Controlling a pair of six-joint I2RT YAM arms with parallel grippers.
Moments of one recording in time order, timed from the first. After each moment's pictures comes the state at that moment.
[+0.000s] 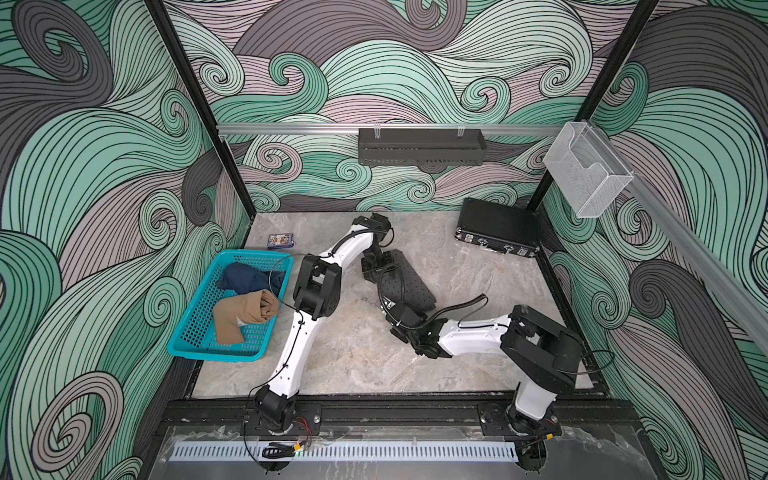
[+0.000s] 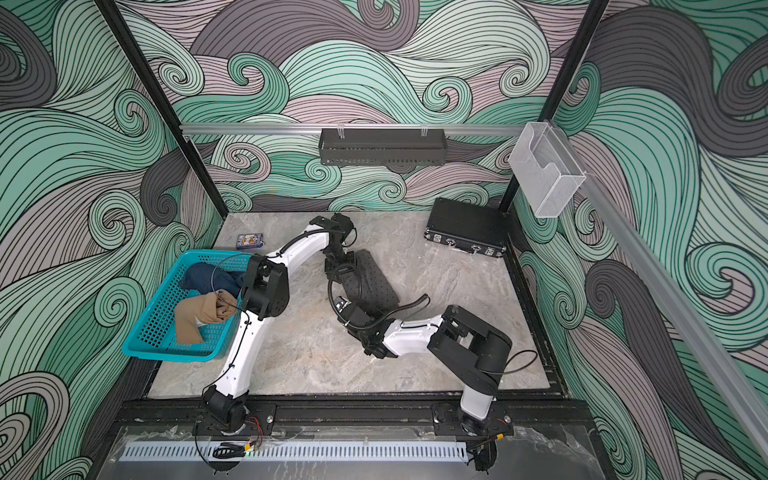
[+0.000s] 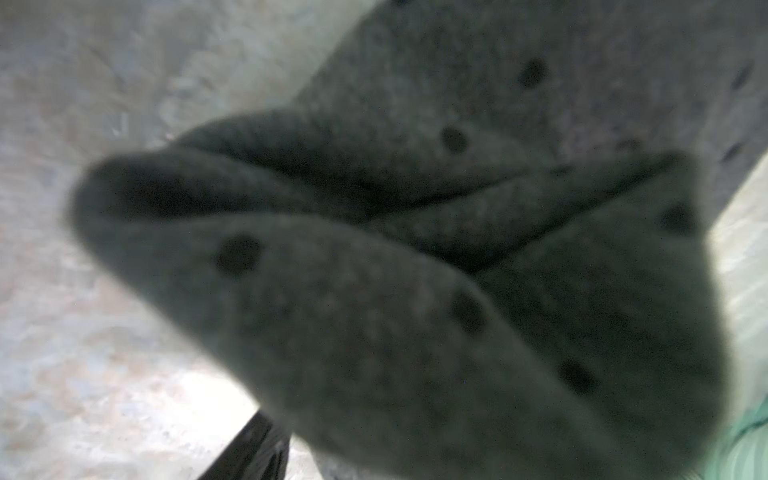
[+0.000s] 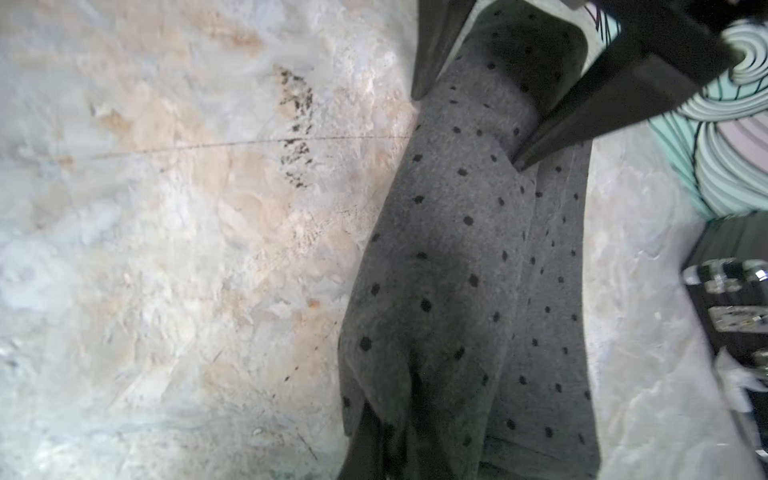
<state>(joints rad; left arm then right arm) -0.46 2.48 2.22 -1.24 0.28 -0.60 1.01 1.75 0.79 0.10 0.51 -0.15</state>
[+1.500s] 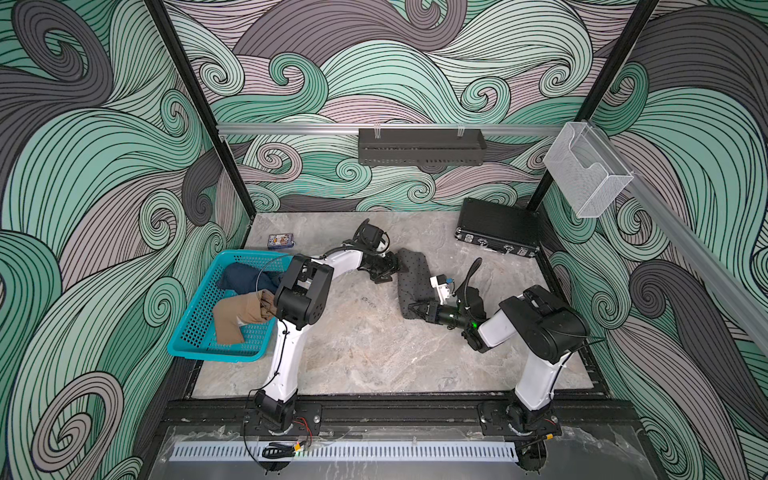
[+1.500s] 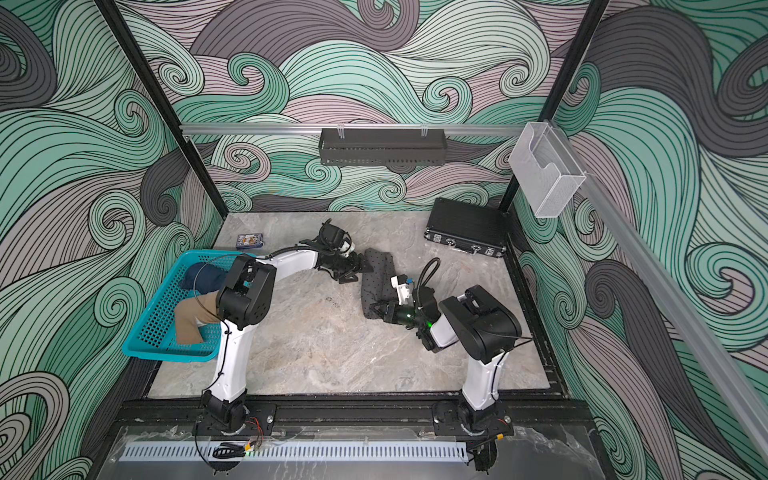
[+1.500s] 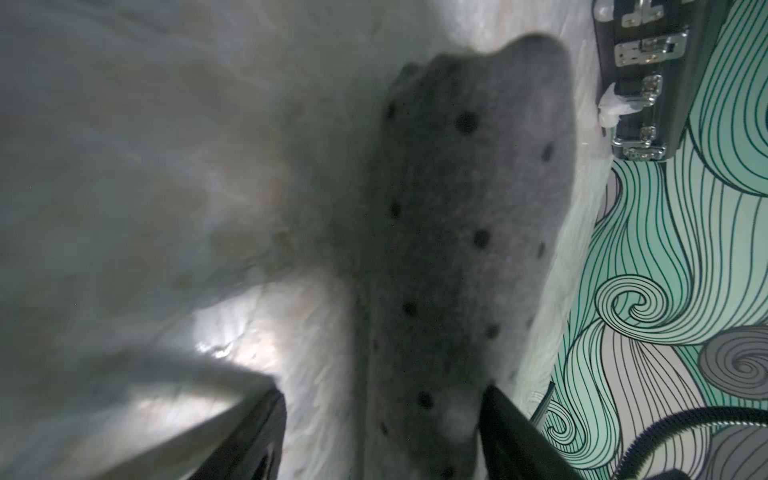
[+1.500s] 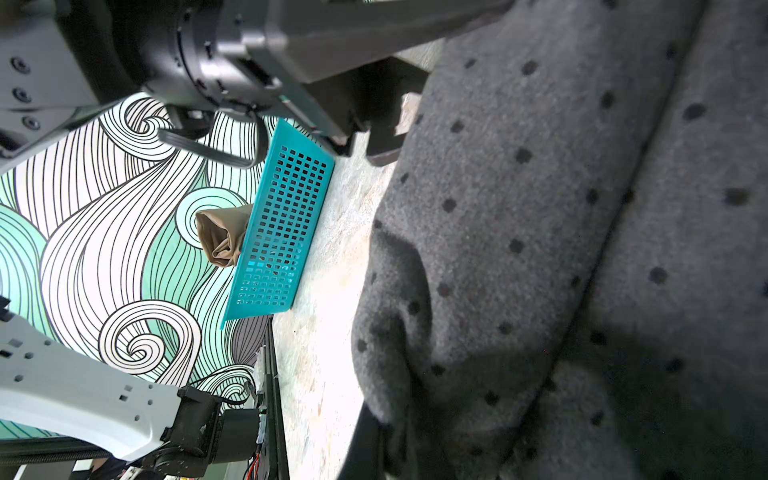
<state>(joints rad) -0.47 2.24 1.65 -0.45 0.55 -0.68 0.46 1.84 0.41 1.05 -0.67 0.81</state>
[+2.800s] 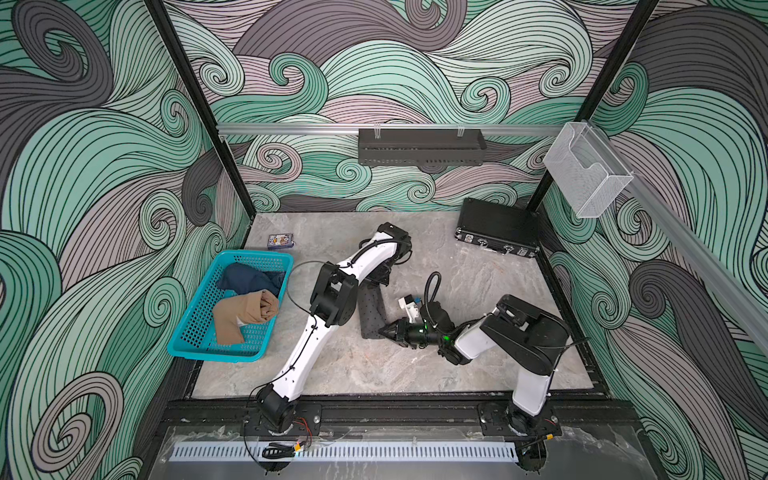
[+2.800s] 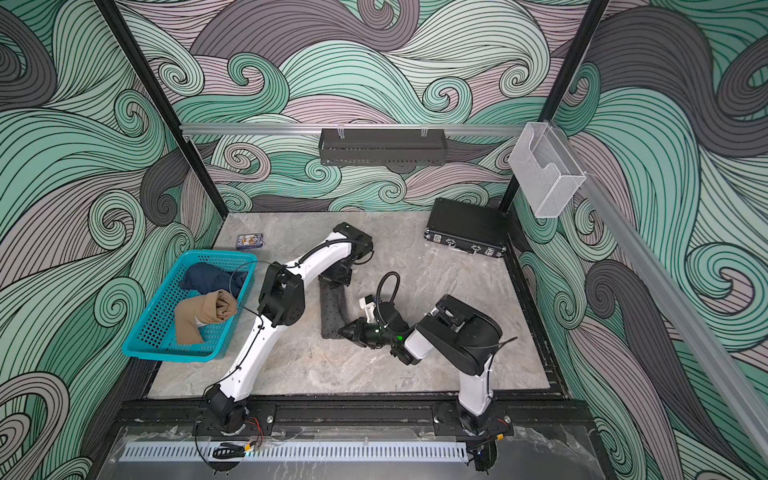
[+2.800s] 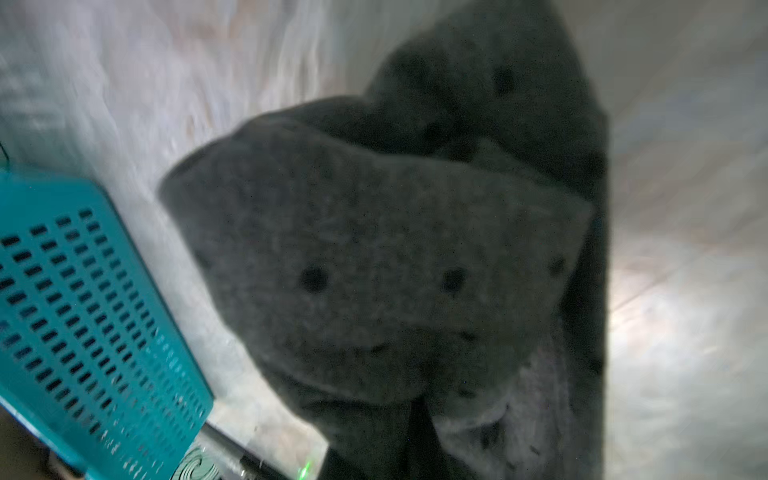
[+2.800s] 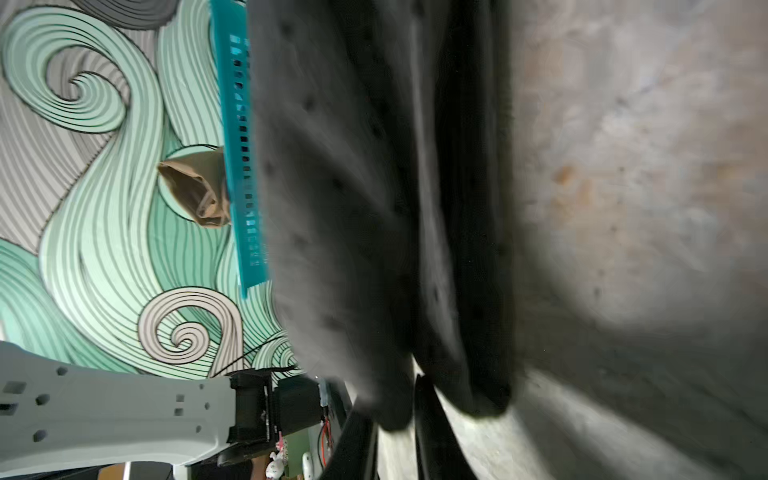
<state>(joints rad) -0.62 2.60 2.45 -1.70 -0.38 -0.58 0.83 1.85 0.50 0.84 -0.48 1.15</state>
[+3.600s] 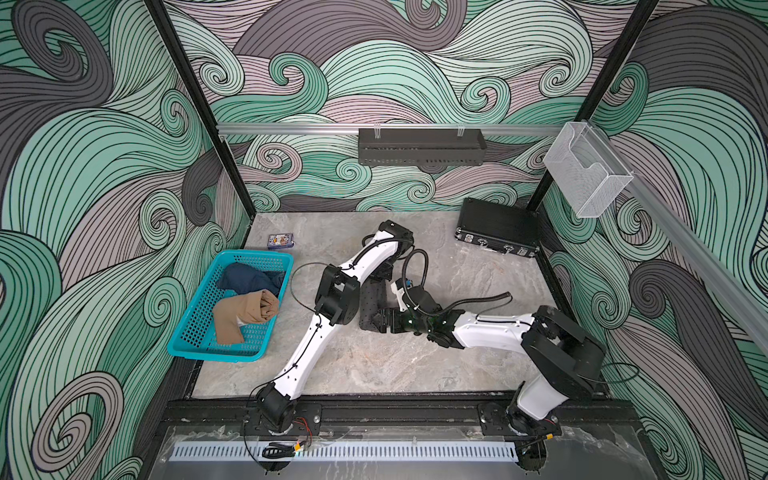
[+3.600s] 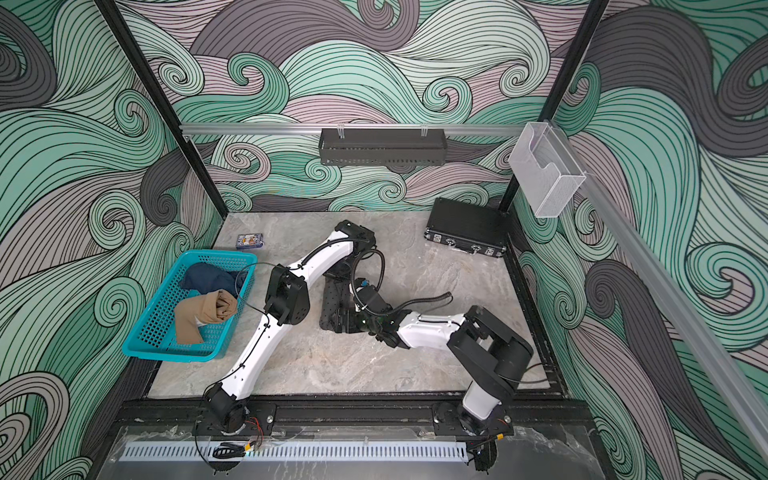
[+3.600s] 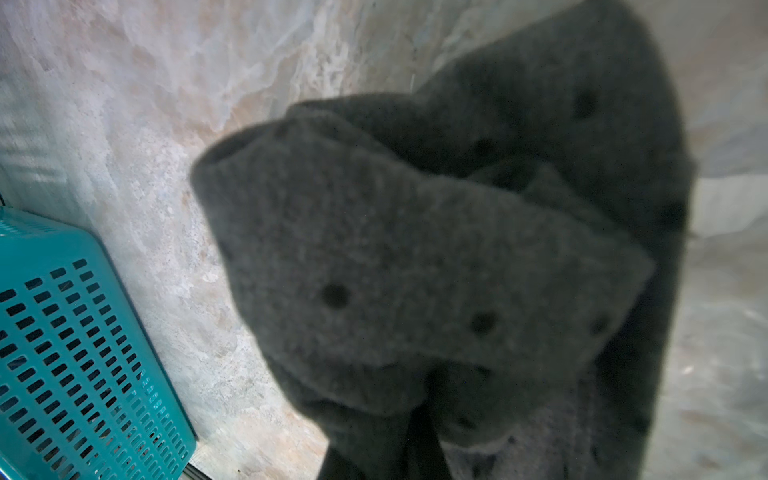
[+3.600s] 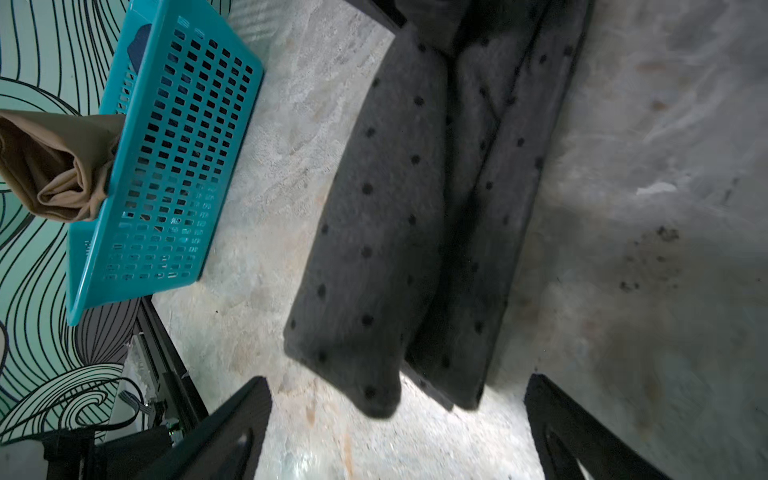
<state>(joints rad) -0.63 2.65 2.53 -1.70 -0.37 -0.58 0.90 1.66 0.78 0.19 -0.14 0.72</state>
